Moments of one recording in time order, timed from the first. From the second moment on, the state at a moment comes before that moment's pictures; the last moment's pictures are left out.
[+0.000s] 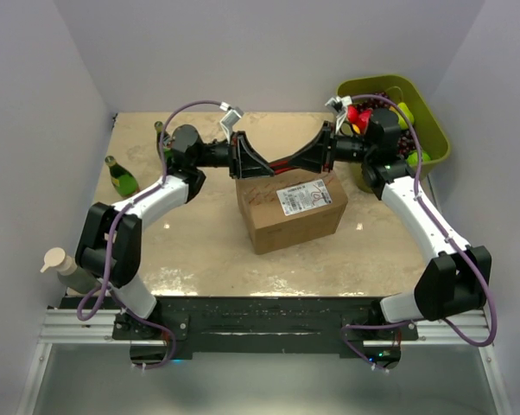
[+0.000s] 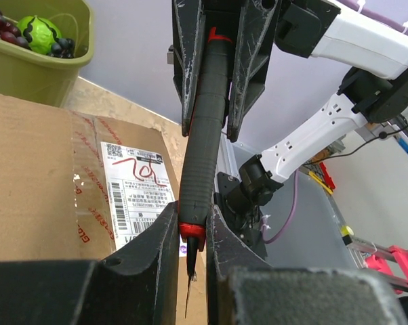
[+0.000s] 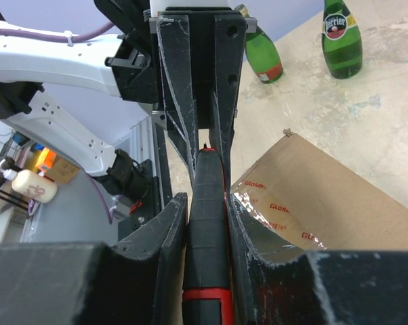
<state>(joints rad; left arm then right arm) -0.40 1.68 1.14 0.80 1.20 -0.82 0.24 1.42 1.23 0.07 -1.12 0.42</state>
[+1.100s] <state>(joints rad) -0.81 1.55 1.32 -0.19 0.51 0.47 -0.26 1.39 1.51 -0.52 -0.87 0.09</state>
